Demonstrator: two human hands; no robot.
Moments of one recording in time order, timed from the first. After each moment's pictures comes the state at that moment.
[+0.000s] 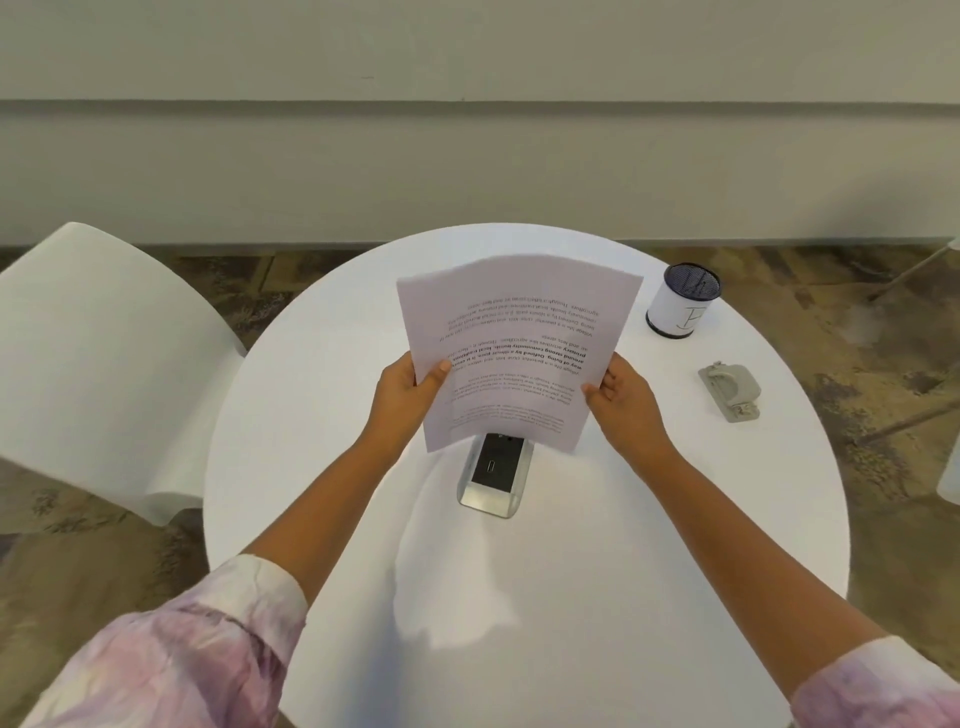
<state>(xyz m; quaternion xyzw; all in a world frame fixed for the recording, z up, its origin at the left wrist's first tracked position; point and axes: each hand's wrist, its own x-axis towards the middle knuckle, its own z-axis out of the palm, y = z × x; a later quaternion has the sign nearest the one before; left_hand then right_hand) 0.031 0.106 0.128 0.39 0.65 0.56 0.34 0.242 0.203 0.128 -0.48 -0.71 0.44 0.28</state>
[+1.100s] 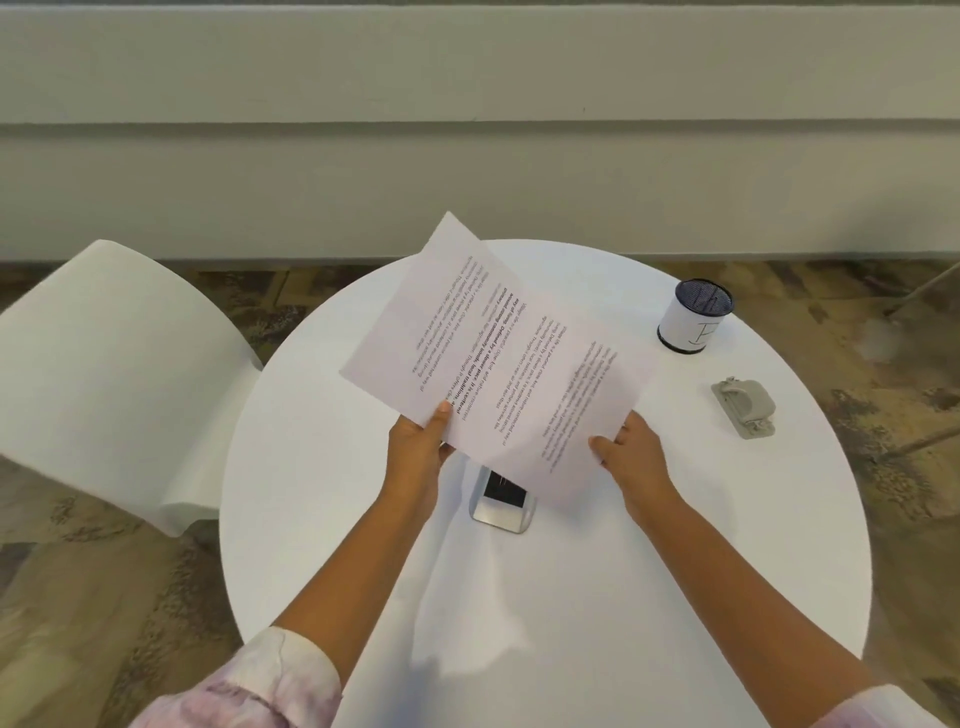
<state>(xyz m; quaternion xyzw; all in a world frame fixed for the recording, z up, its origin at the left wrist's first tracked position) 0.052 0.085 0.108 0.15 0.55 0.70 0.43 0.246 0.192 0.090 -0.56 -0.52 0.57 0.31</state>
